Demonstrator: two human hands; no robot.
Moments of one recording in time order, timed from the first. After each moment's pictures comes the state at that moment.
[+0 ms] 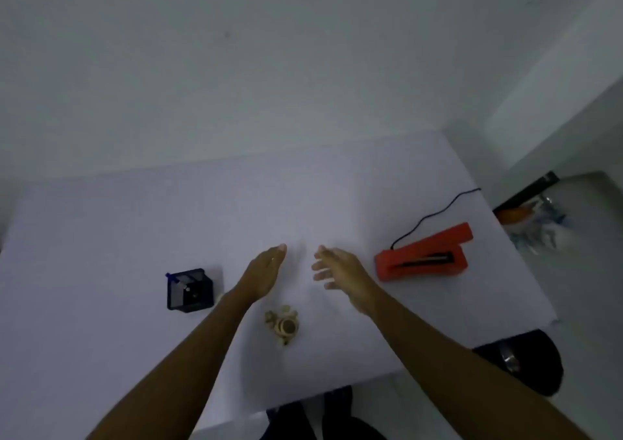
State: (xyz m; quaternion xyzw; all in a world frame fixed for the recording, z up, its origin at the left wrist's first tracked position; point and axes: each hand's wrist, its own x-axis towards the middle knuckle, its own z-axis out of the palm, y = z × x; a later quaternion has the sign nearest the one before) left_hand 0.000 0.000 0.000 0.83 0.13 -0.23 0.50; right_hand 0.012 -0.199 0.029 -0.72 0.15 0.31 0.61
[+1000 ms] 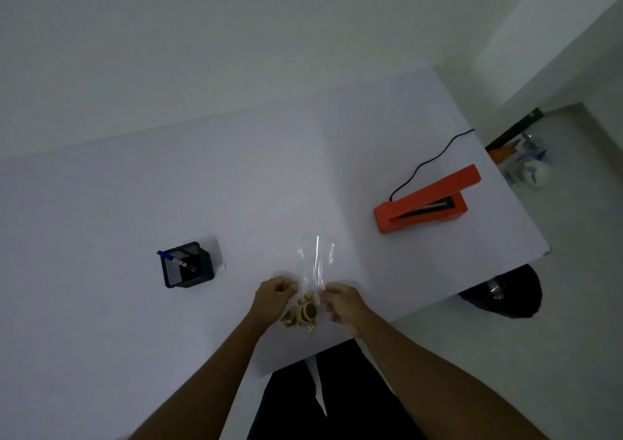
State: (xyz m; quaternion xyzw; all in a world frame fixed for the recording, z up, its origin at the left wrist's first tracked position) left_hand -0.089 0.000 -0.095 0.78 0.18 -0.29 0.53; right_hand -0.098 -0.191 -0.095 -0.64 0.35 0.35 0.59
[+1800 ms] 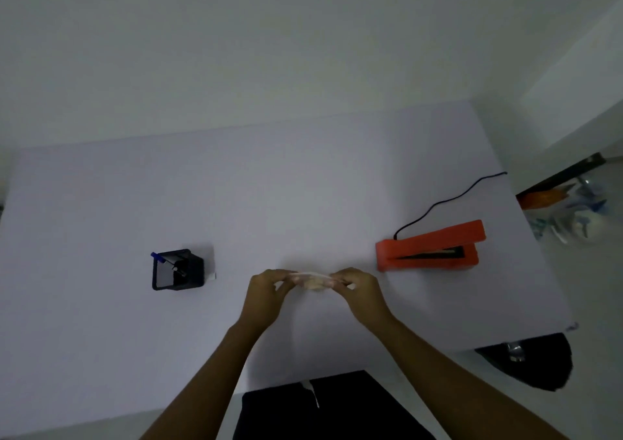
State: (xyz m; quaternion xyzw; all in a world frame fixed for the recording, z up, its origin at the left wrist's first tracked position) left_hand -0.044 -0.049 -0.040 0.88 0.07 -0.06 0.46; right_hand -0.006 -0.270 -0.065 -0.83 -0.01 0.20 0.53
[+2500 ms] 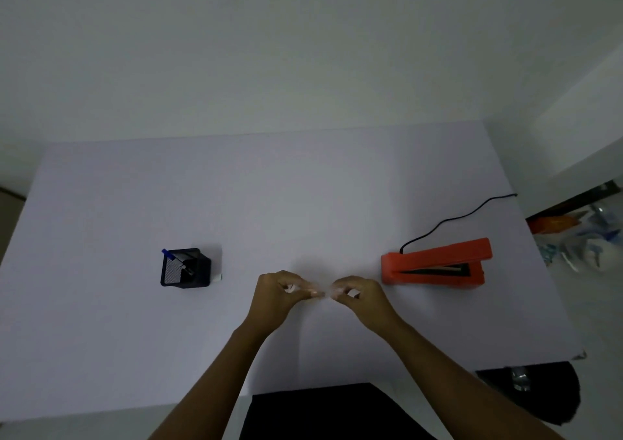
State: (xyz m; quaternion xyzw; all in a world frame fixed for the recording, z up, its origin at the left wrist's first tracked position) left_hand -0.042 -0.060 -0.010 0.81 0.08 -0.05 0.58; right_hand 0.005 -0.276 -0.048 -0.81 -0.07 0.26 0.52
